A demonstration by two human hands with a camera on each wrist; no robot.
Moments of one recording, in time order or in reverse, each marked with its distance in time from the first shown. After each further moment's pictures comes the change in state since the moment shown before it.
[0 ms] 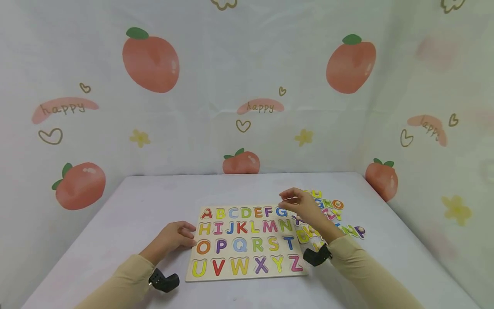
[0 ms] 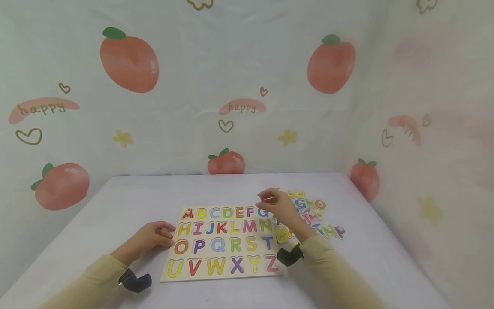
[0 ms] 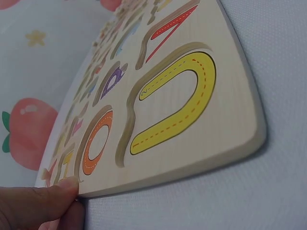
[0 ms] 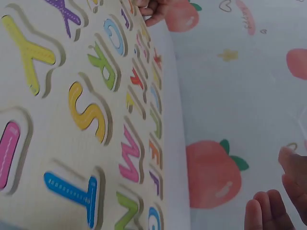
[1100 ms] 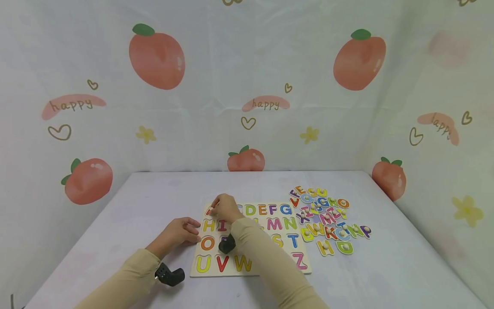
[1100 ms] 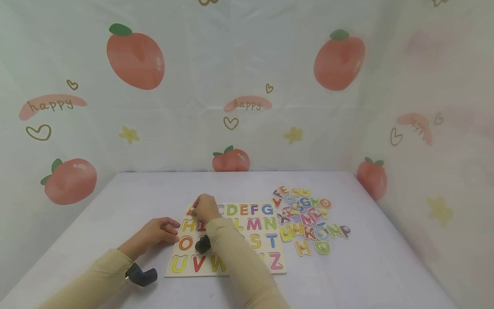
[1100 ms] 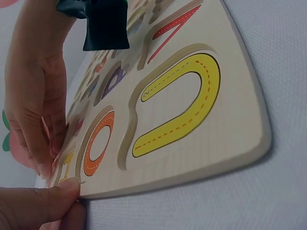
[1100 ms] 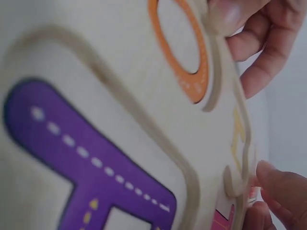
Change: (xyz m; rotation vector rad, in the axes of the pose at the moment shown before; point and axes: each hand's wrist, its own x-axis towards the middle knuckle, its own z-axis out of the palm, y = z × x) left_hand 0.001 0.004 -0.001 -0.036 -0.003 0.001; right_hand 0.080 -0.061 0.209 -0.210 -0.110 0.061
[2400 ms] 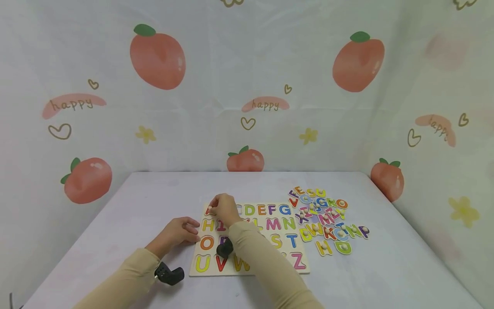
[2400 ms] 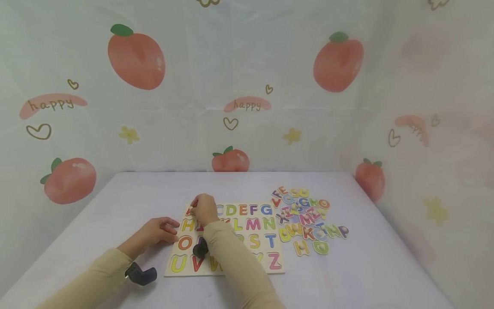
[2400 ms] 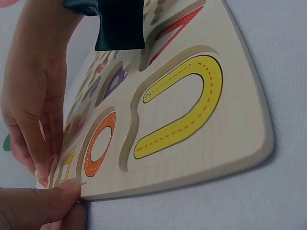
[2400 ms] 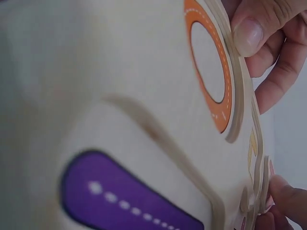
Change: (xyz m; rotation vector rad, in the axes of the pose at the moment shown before) left_hand 0.002 -0.004 0.000 -0.003 0.006 0.019; right_hand -0.008 -0.006 0.005 0.041 0.107 -0.021
